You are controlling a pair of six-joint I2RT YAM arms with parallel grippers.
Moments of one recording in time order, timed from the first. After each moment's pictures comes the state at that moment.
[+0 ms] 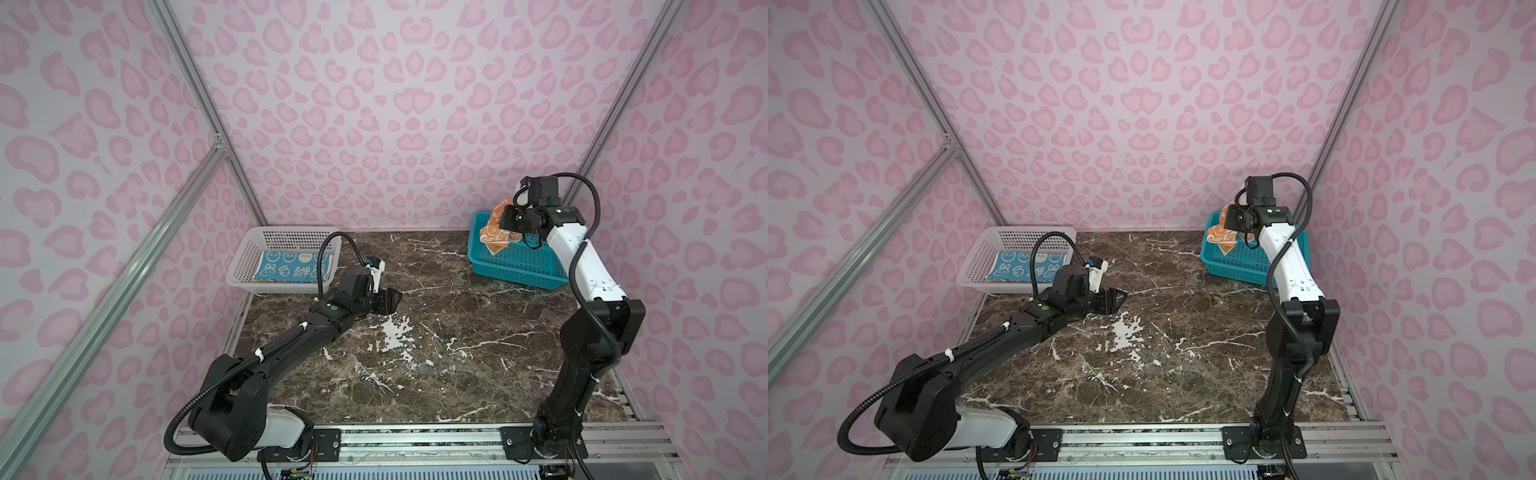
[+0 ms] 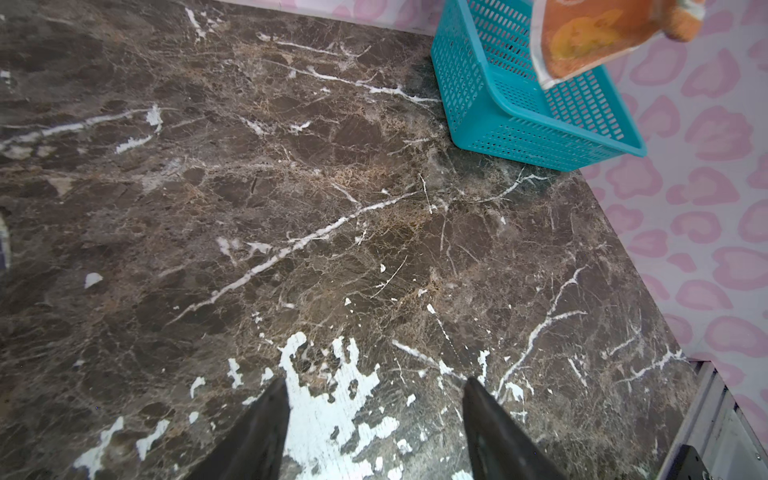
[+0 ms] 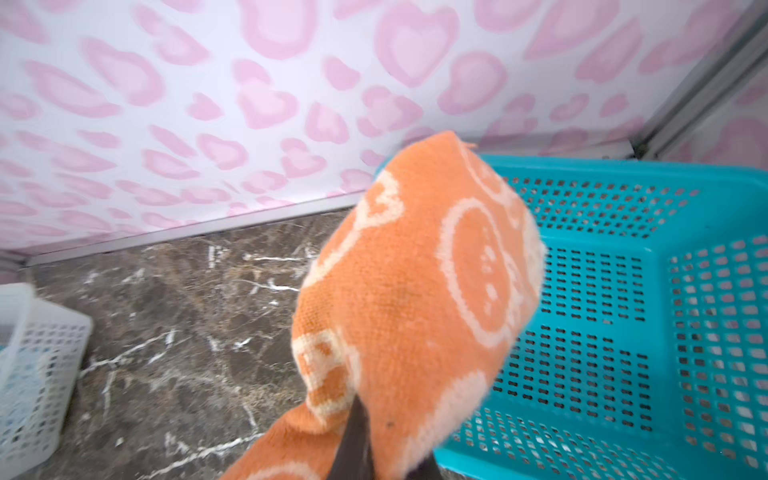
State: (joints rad) left arm -0.53 1.38 0.90 -0.14 0.21 -0.37; right arm 0.06 1.85 1.93 -0.76 -0.11 0.24
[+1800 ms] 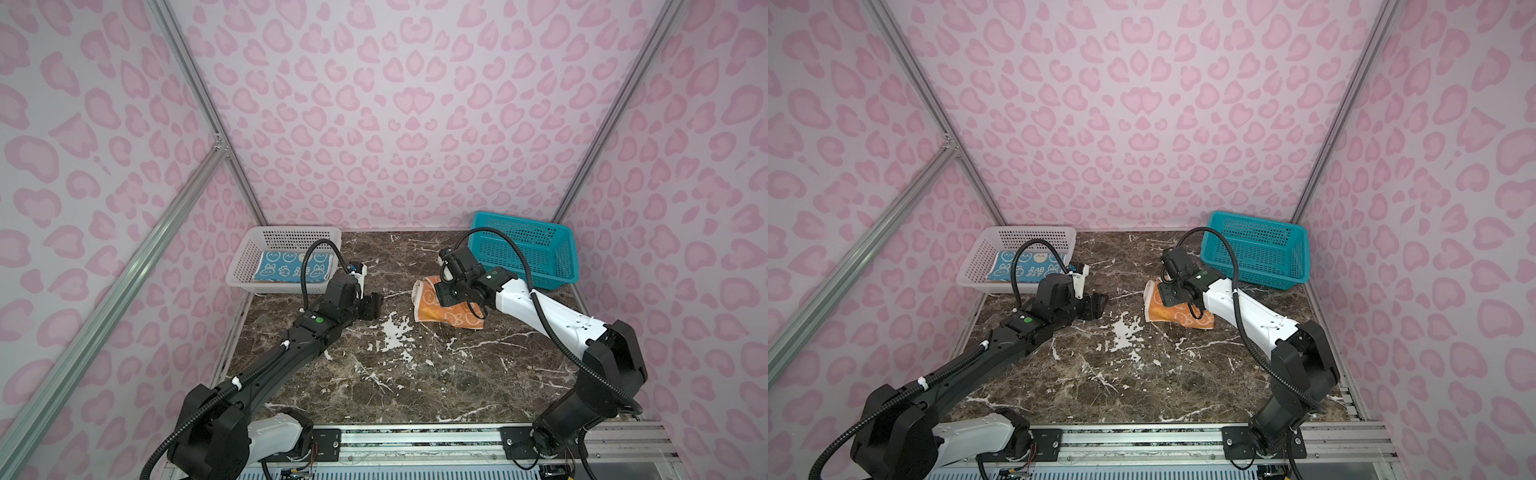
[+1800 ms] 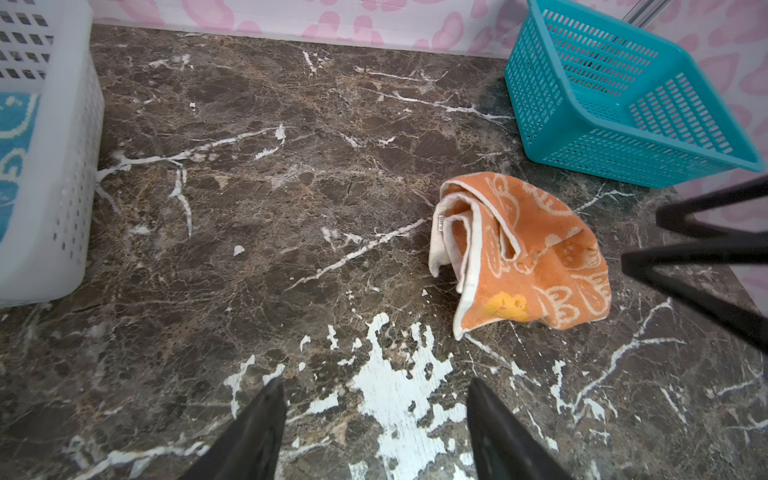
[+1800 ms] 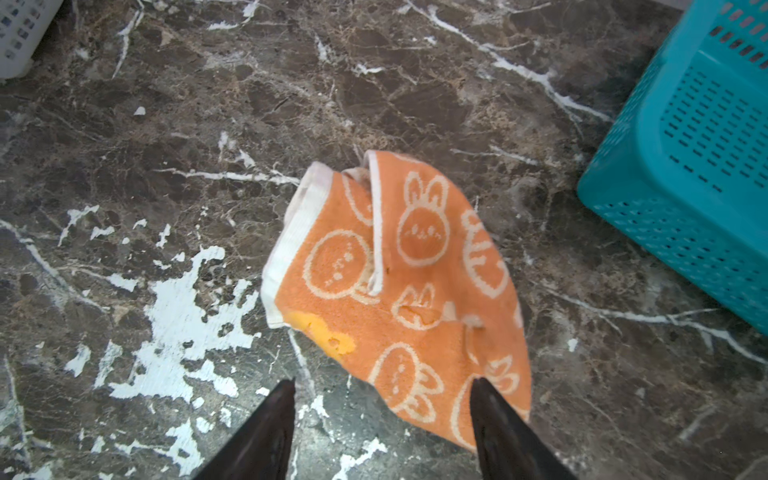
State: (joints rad) left arm -0.48 1.23 0.81 -0.21 0.02 -0.33; right arm 0.64 1.62 1.29 -0.67 0.18 0.25
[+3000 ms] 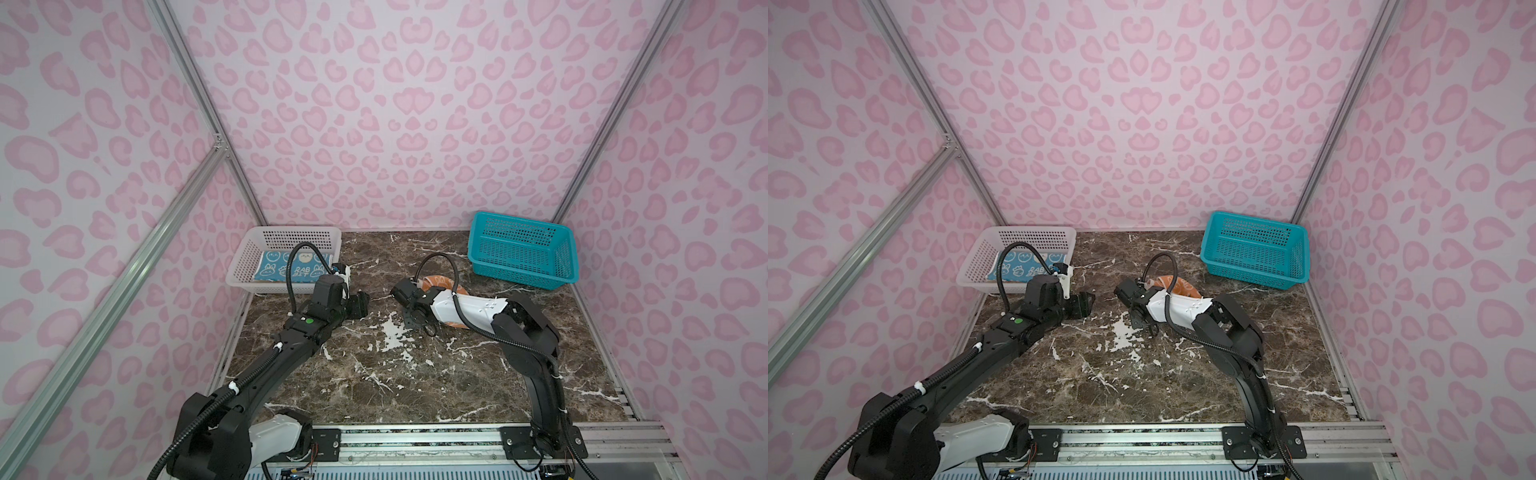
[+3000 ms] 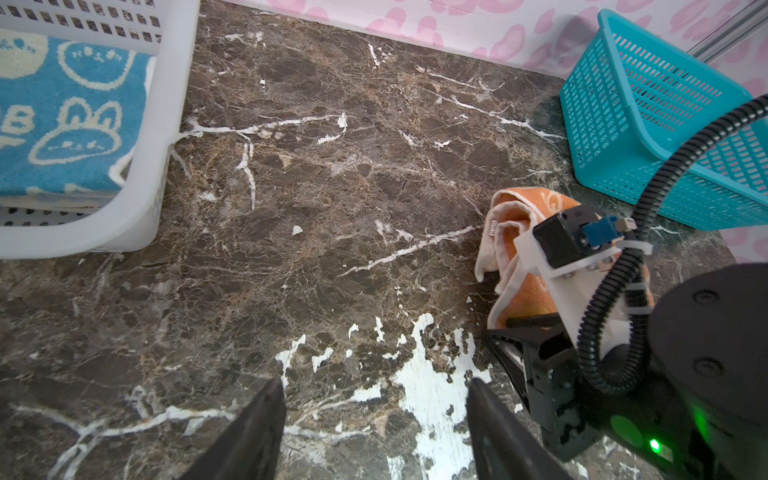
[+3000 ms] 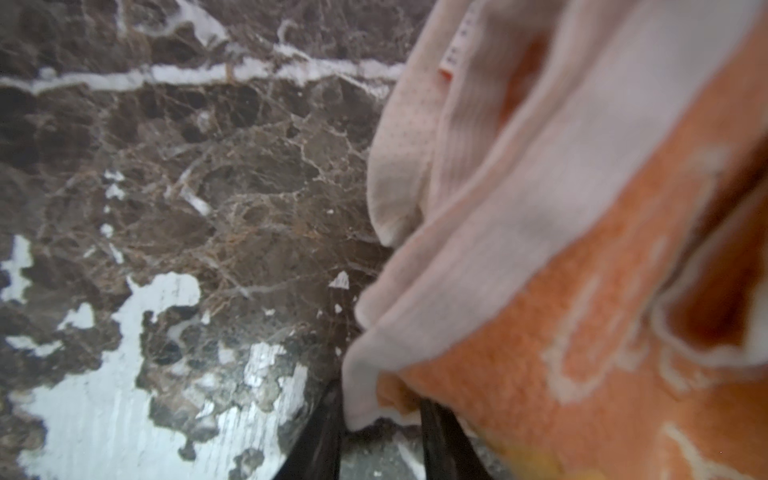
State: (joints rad) left arm -0.37 1.20 0.76 -0.23 0.03 -0.37; right arm 0.81 2.09 1.46 -0.62 0.31 0.56
